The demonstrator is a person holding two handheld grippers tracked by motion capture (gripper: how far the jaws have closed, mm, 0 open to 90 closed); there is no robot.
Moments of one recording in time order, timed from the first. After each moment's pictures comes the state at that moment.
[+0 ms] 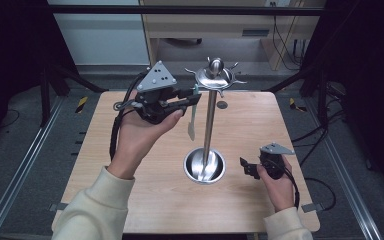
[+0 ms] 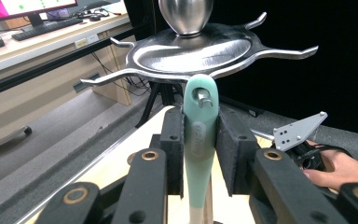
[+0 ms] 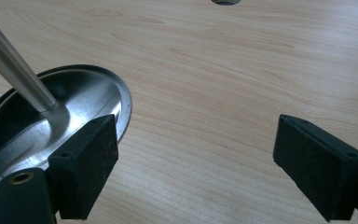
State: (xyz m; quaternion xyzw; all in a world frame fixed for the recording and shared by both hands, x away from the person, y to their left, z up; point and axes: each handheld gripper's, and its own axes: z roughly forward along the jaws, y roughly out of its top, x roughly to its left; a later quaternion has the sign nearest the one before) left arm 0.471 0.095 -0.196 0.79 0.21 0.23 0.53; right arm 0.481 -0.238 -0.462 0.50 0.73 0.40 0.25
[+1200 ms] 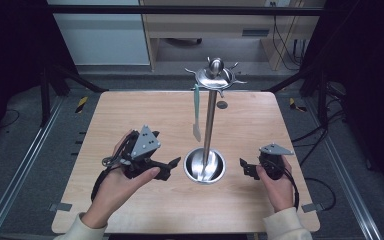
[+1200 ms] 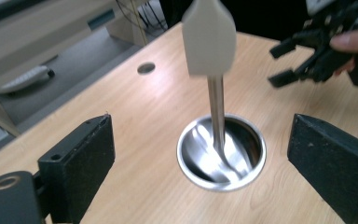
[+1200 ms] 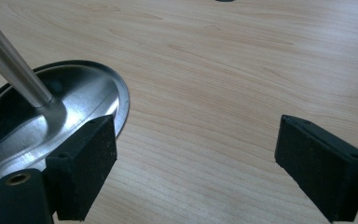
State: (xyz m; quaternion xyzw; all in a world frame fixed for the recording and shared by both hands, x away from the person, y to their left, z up) left arm 0.430 0.141 -0.323 0.83 0.25 0.25 0.43; right arm 0.480 -0.236 -0.463 0.50 0.73 0.39 0.25
